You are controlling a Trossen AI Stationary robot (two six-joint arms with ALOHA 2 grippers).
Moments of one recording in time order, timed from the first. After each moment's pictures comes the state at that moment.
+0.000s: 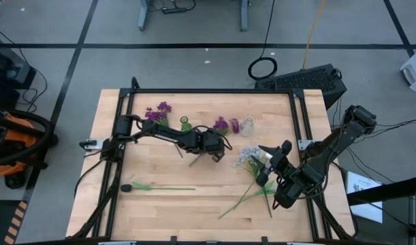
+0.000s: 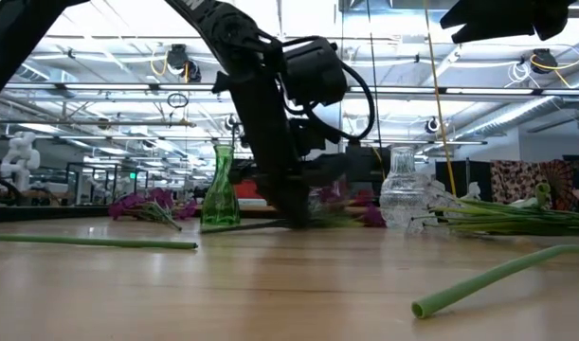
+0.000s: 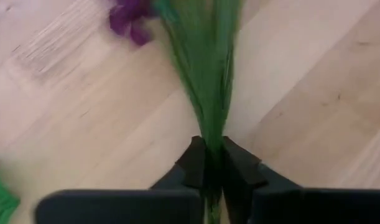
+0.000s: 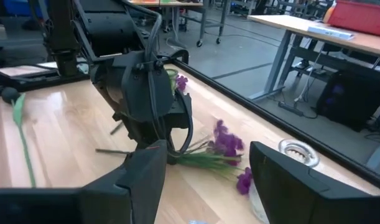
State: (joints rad) left arm 0.00 2.09 1.38 -0.46 -0.39 -0.70; right arm 0.76 1.32 0.94 -0.86 1.28 1.19
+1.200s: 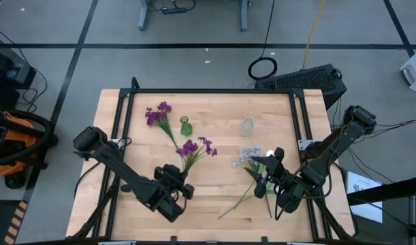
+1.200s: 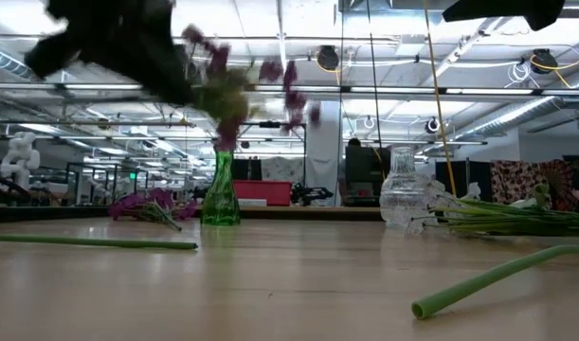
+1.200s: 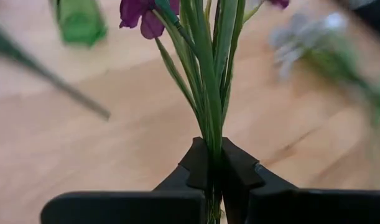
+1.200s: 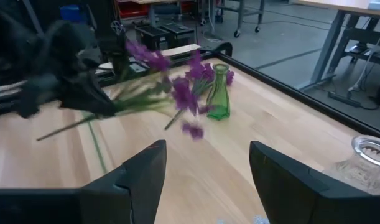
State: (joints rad) left arm -0.64 1.81 1.27 -0.92 -0.83 -1.76; right arm 0.78 1.33 0.94 -0.52 1.18 0.95
